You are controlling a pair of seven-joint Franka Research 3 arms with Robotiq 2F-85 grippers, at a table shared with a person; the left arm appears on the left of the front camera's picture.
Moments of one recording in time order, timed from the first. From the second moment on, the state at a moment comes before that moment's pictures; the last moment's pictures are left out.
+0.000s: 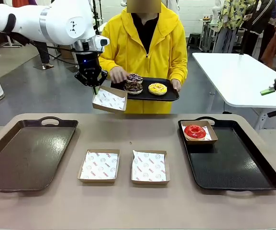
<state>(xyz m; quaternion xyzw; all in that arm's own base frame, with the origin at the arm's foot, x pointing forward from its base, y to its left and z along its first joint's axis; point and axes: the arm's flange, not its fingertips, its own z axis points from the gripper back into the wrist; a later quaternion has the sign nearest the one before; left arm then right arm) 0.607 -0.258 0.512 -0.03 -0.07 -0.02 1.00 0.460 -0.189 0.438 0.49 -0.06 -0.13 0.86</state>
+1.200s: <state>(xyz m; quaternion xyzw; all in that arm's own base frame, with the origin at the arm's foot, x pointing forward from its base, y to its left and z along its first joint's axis) 0.616 -0.268 0.515 -0.02 -0.08 -0.01 1.00 0.437 -0.213 0.392 0.53 -0.07 -0.13 0.84</state>
